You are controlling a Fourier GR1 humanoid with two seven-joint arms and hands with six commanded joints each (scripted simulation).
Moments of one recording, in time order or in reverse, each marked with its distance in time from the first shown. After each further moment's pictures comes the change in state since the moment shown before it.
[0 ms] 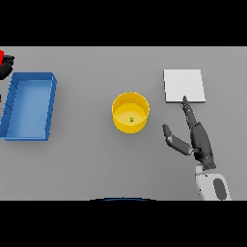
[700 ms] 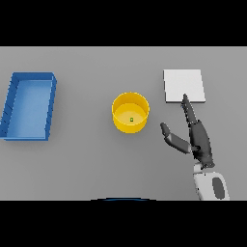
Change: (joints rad) left arm -0.690 0.064 -0.175 0.545 -0.379 -0.245 -0.265; right arm -0.014 0.021 -0.002 -0.007 0.000 -0.018 0.027
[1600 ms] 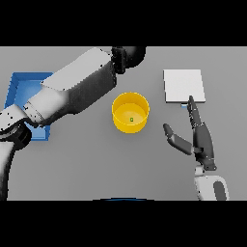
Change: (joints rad) left arm -0.050 -0.329 -0.948 -0.480 -0.785 -0.097 -0.374; right arm 0.034 0.024 -0.016 -0.046 -0.005 -0.031 0.037
